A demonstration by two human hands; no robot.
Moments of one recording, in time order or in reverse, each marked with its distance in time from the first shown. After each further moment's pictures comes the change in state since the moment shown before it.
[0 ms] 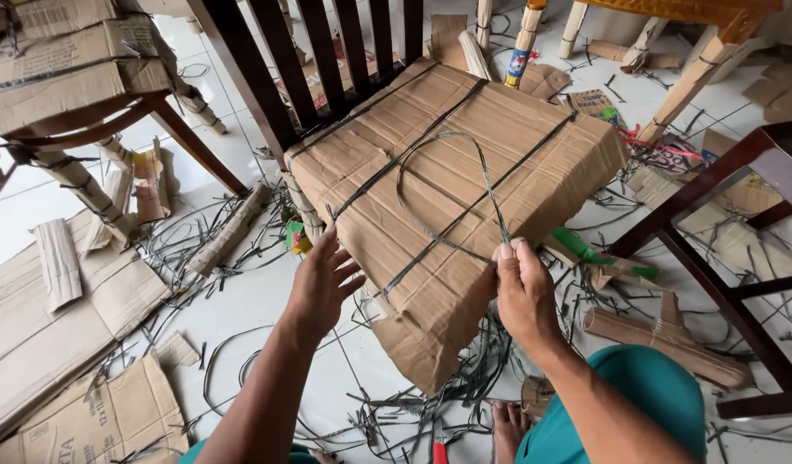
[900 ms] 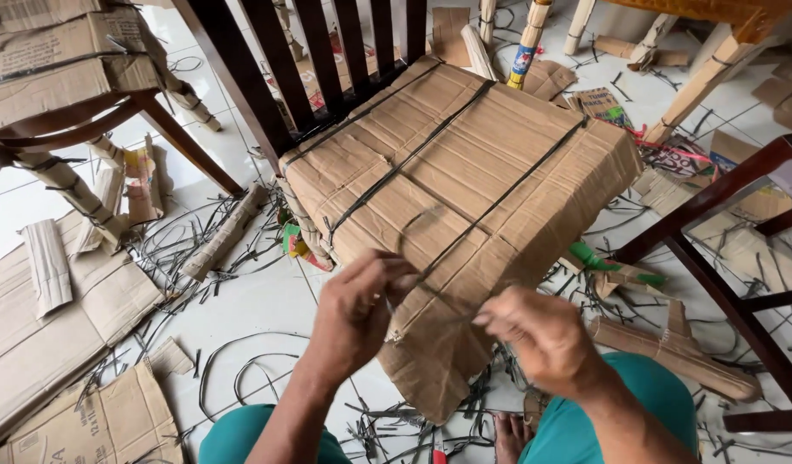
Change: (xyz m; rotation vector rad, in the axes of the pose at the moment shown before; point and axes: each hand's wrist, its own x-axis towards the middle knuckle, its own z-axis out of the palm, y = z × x) left_hand -0.023 0.001 0.027 0.745 -0.367 1.211; right_hand 0.002 -0.029 -0.038 0.074 -0.458 -0.757
